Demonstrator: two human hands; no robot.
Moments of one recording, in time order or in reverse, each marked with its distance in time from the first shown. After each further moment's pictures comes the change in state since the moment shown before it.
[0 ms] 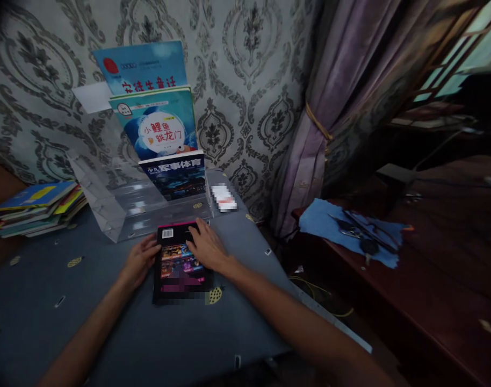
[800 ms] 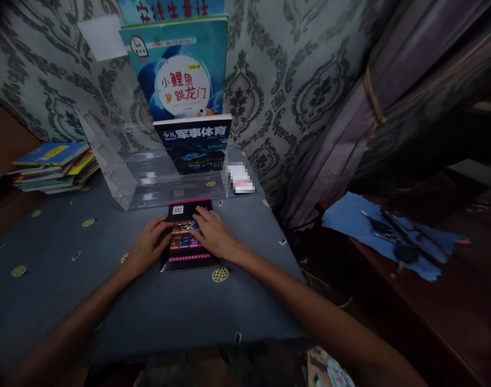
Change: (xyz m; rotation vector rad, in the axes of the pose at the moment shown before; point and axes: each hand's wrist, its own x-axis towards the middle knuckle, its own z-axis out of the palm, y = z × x) left_hand -0.031 -0.014 -0.023 1.186 -0.126 0.763; right_hand -0.011 -0.005 -0.004 0.096 -0.136 -0.200
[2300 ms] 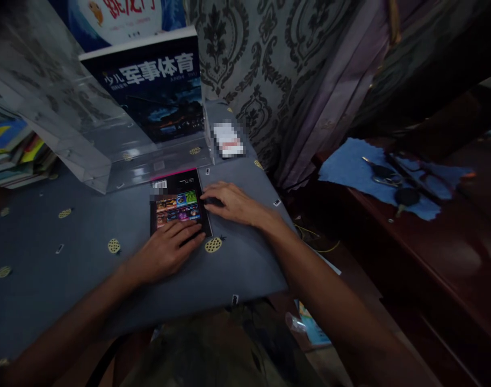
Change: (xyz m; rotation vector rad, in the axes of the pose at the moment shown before) left_hand 0.000 0.082 -0.002 0.251 -0.262 0.723; right_hand -0.038 0.045 -0.040 0.117 -0.023 -0.095
